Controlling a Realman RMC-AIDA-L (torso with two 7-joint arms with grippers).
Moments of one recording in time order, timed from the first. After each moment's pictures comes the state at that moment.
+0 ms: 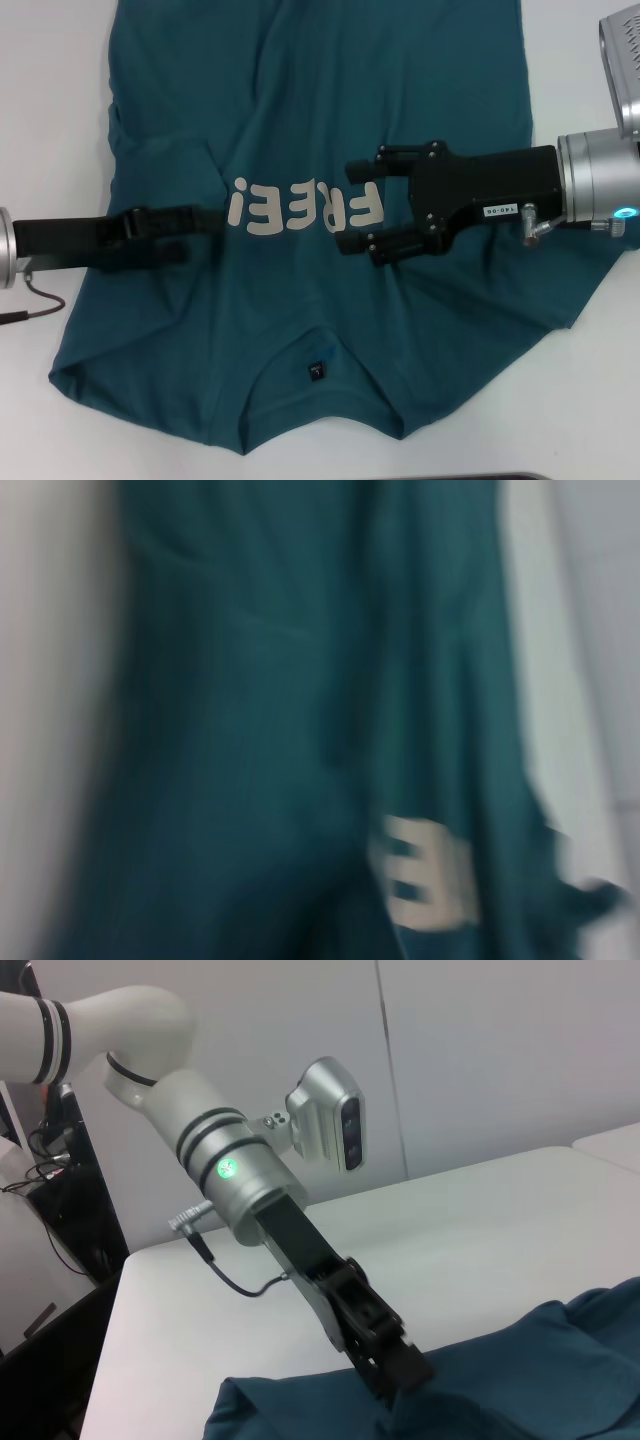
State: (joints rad) left arm -0.43 -2.16 -2.48 -0.86 -0.88 1.57 -2.45; right arm 0.50 2.08 -1.13 -0.75 -1.79 -1.51 1.40
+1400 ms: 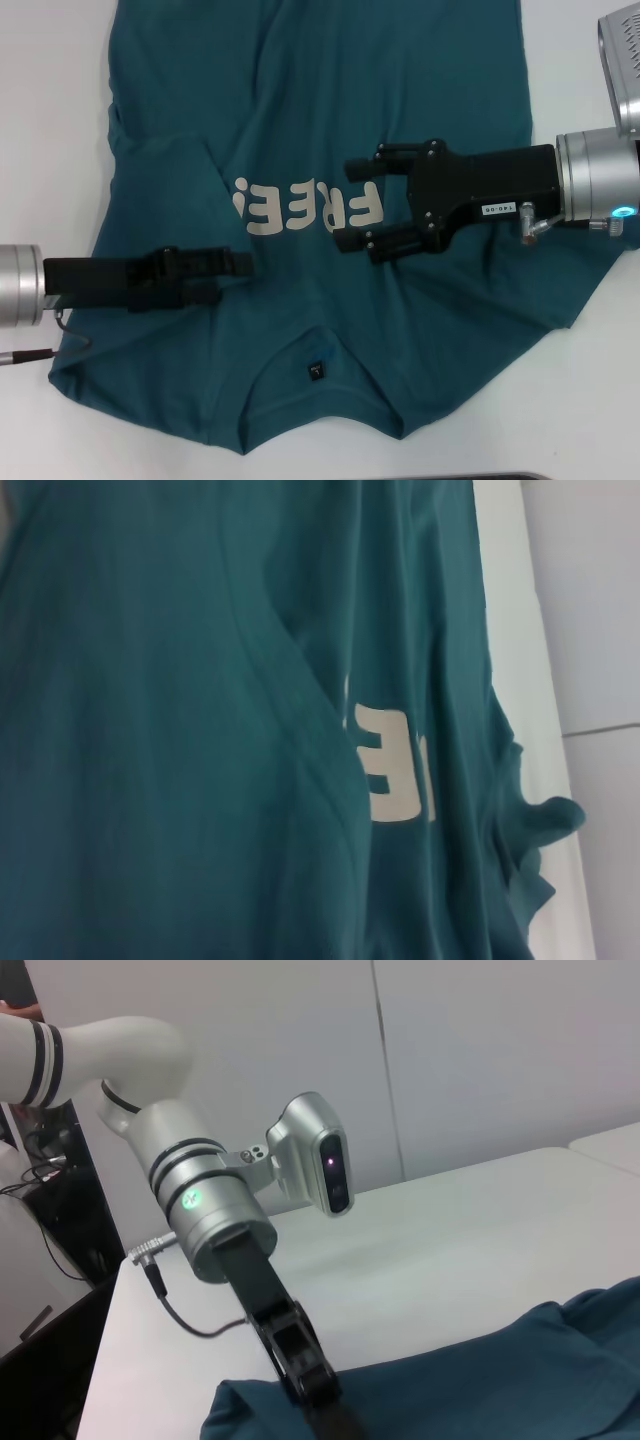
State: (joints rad) left arm -0.42 -2.16 -2.43 -0.77 -0.90 1.60 -2.42; right arm 0.50 2.09 -1.13 -0.75 -1.79 -1.51 1.40
